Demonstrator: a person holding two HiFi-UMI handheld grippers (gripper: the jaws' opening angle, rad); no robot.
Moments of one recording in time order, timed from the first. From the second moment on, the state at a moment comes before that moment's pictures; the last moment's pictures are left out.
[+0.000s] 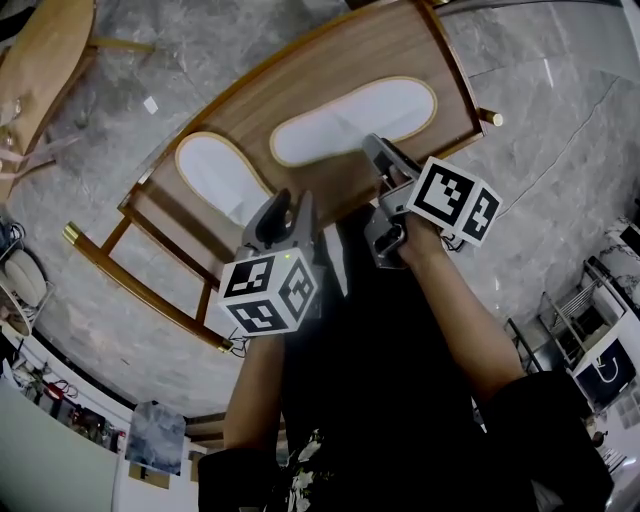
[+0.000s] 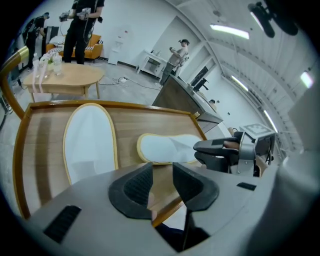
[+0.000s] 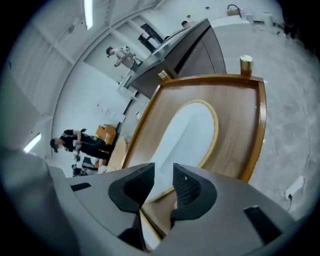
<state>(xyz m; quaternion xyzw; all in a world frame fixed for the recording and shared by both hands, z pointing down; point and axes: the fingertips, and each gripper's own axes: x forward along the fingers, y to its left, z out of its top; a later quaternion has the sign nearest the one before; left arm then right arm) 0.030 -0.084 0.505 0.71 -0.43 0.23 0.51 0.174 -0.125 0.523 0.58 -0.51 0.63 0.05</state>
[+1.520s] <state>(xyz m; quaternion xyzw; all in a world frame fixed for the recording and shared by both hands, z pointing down) 0.019 -0.069 0.469 0.68 -0.53 0.20 0.46 0.185 -0.153 0.486 0.51 -0.69 0.47 0.22</state>
